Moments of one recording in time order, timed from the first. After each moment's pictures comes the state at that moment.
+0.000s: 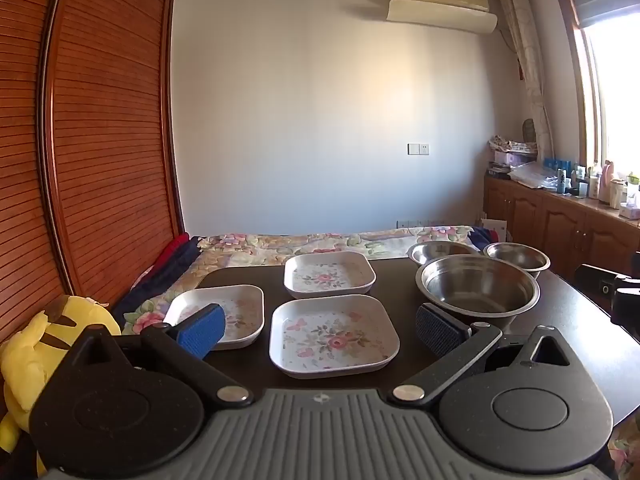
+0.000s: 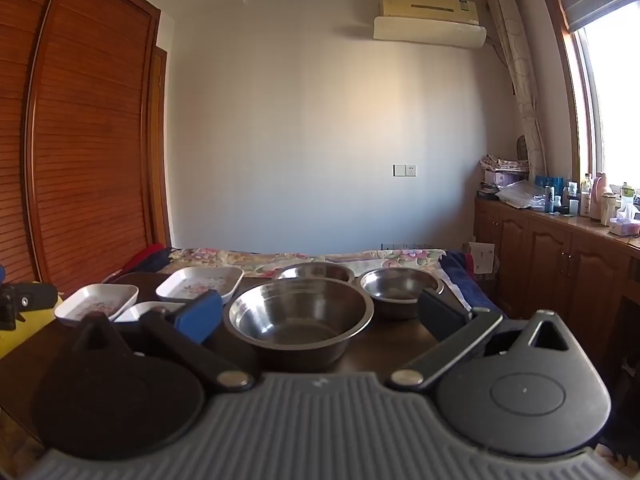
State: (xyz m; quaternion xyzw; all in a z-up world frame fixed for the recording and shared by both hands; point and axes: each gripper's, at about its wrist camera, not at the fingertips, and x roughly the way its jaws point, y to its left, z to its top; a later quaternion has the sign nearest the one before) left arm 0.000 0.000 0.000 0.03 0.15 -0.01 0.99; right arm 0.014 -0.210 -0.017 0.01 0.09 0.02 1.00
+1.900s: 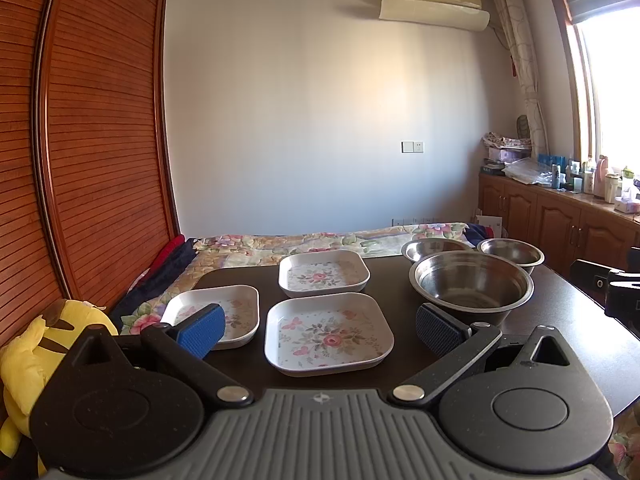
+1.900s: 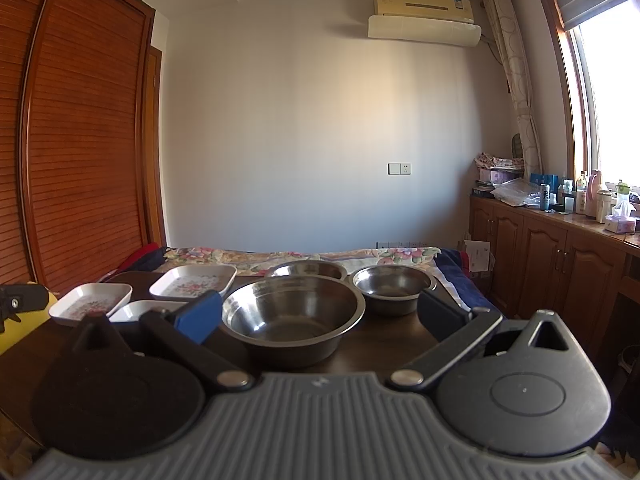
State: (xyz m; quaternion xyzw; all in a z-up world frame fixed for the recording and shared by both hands) left arm -0.002 -0.005 0.000 0.04 0.15 -0.01 0.99; right arm 0.014 -0.214 -0.017 0.02 0.09 0.01 1.00
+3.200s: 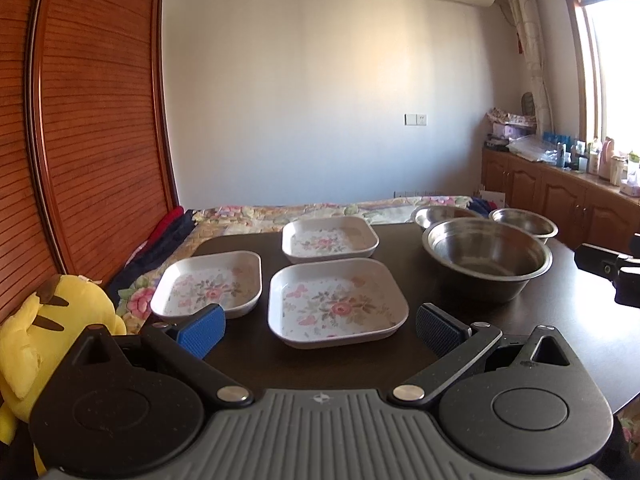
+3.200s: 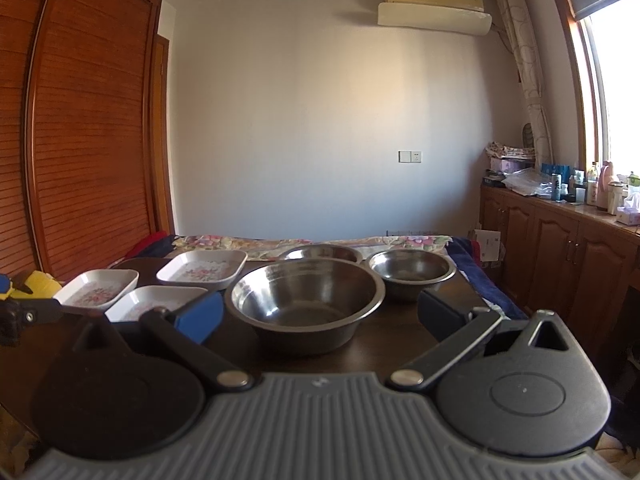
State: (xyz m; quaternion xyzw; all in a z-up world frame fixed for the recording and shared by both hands) left arm 0.020 0.009 -0.024 0.04 0.20 -0.01 0.98; right arm 0.029 -0.200 -0.030 0.01 0.10 0.03 0.99
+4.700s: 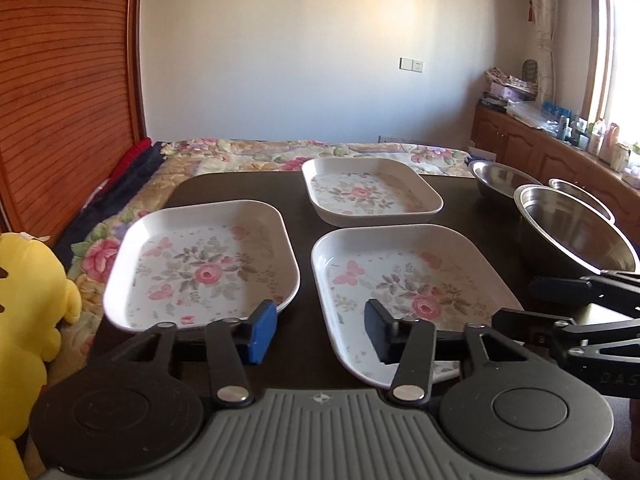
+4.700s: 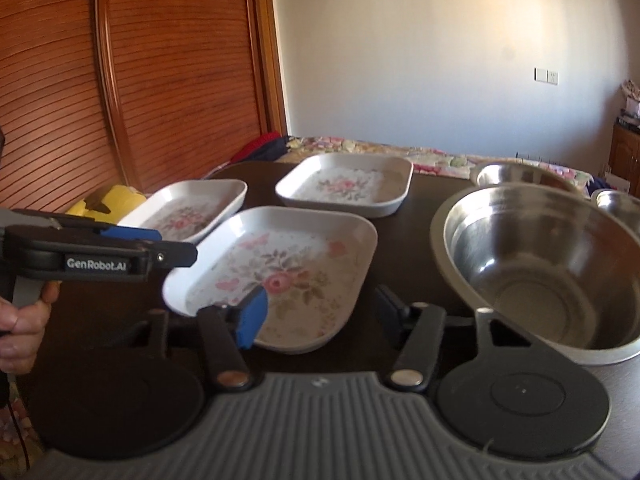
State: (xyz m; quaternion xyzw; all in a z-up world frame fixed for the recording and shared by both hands) left arm 0.156 0.088 -0.067 -0.01 0.30 -0.07 0.95; right arm 0.139 -0.094 -0.065 -0.02 0.26 0.20 0.94
